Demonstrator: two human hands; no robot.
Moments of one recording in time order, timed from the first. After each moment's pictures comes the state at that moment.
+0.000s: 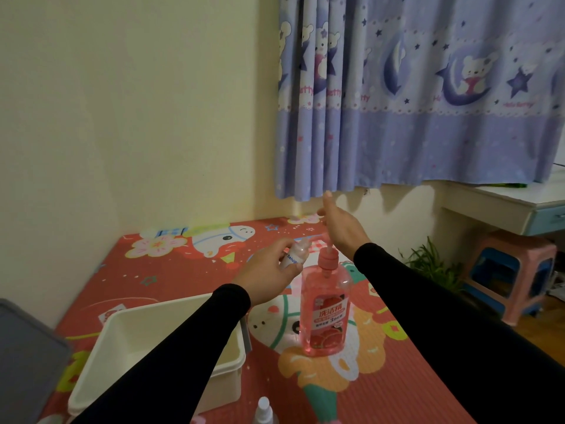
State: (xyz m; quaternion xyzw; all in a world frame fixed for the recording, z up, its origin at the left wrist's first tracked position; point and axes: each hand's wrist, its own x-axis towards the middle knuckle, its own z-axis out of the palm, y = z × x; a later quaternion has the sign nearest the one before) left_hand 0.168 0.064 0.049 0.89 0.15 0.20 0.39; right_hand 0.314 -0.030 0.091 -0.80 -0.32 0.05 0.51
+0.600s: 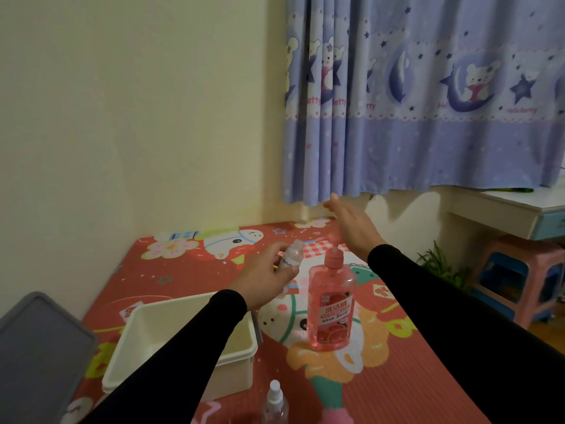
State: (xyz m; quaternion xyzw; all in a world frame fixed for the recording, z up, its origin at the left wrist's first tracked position) left_hand 0.137 0.061 0.049 0.87 0.17 0.22 0.42; right_hand 0.304 -0.054 0.097 -0.75 -0.39 0.00 0.52
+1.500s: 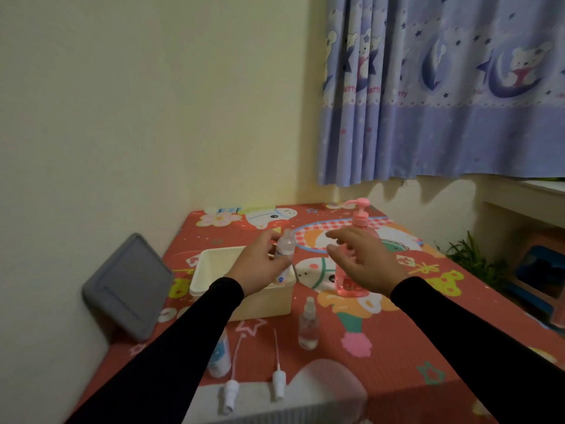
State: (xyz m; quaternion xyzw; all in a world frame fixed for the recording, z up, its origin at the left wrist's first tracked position) left_hand 0.005 0.026 0.023 0.84 0.20 0.28 0.42; right_hand 0.188 -0.128 0.025 -0.72 -0.59 -0.15 0.32
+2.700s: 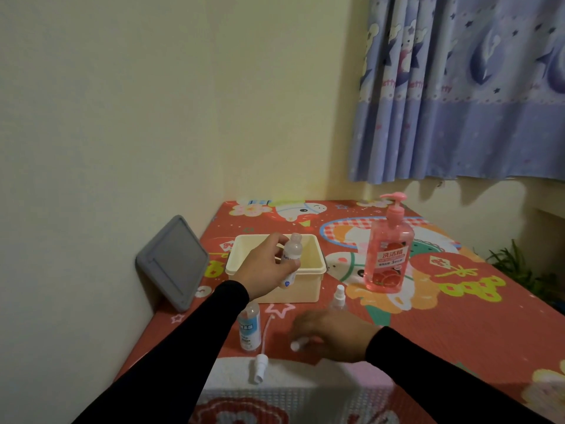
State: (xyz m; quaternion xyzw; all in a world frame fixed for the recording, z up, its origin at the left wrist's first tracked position) left_hand -0.050 0.022 0.006 0.83 0.26 0.28 0.41; right_hand 0.092 -0.107 -0.059 -0.54 -0.83 0.04 0.11
